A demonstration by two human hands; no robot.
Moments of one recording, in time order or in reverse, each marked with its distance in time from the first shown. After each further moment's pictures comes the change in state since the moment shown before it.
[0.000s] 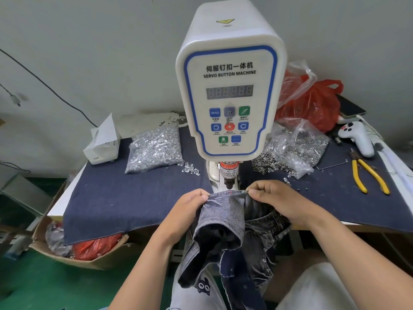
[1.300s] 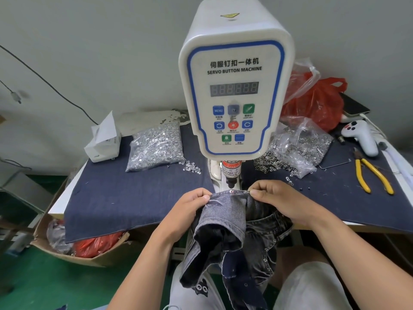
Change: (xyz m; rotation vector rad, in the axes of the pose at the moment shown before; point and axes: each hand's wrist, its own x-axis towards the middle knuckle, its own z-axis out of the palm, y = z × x) left_hand 0.000 -0.002 -0.002 -0.062 -0.060 0.023; right_hand -0.004 -0.004 0.001 -0.002 -0.012 -0.006
